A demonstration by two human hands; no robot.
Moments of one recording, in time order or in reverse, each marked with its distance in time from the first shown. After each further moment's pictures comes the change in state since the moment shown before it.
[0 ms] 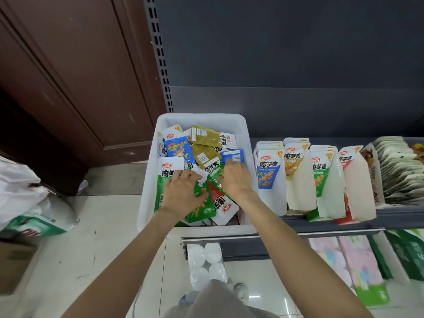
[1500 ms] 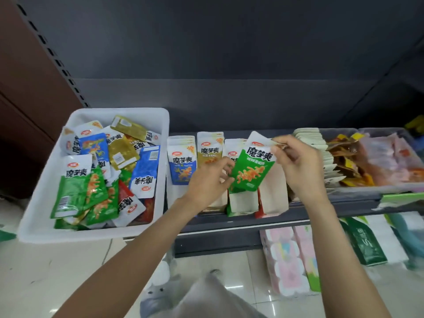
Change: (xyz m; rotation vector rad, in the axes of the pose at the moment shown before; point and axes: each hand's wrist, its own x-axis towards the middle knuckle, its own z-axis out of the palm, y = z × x) left_hand 0.036 0.274 0.021 -0.543 0.074 0.266; right_hand -0.077 0.291 -0.145 0.666 0.530 -0.185
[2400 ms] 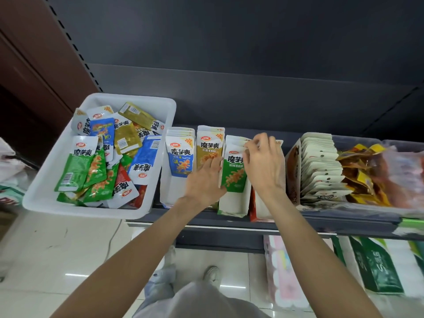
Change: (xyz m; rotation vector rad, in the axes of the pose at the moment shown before) left_hand 0.005 -0.010 0.042 0.399 -0.004 -0.287; right_hand 0.023 0.057 0.073 -0.784 -0.014 -0.281
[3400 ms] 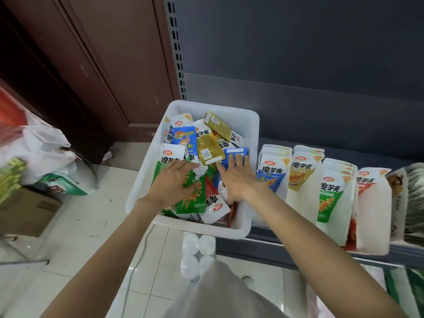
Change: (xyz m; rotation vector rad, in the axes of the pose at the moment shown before) left_hand -0.038 -0.275 -0.116 0.005 0.027 0.030; right_hand 0.056 -0.263 0.032 -0.241 -0.954 -0.491
